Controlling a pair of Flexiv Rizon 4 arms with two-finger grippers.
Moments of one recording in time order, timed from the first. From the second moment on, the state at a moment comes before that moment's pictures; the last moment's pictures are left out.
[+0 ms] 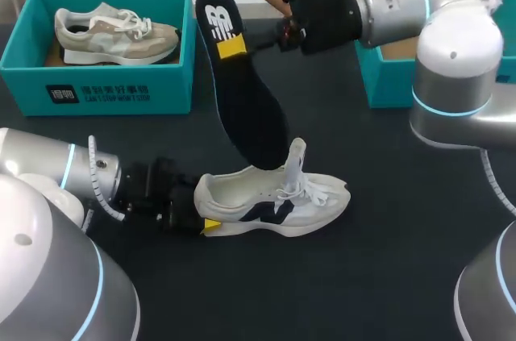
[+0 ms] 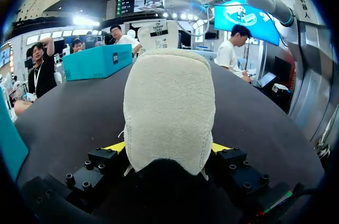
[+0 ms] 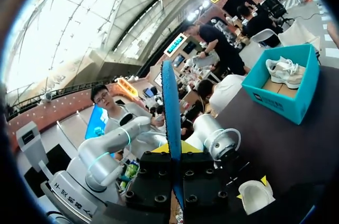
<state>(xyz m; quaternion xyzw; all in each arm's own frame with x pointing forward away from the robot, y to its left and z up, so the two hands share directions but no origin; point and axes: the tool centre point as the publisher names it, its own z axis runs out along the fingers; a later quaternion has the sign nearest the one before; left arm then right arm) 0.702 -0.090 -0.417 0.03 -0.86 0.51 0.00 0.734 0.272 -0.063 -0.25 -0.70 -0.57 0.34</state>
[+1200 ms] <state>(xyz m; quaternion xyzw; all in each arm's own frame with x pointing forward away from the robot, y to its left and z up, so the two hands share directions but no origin) 0.702 -0.090 -0.417 0.03 -0.86 0.51 0.00 0.686 0.218 -0.024 -0.33 -0.65 -0.59 0.34</state>
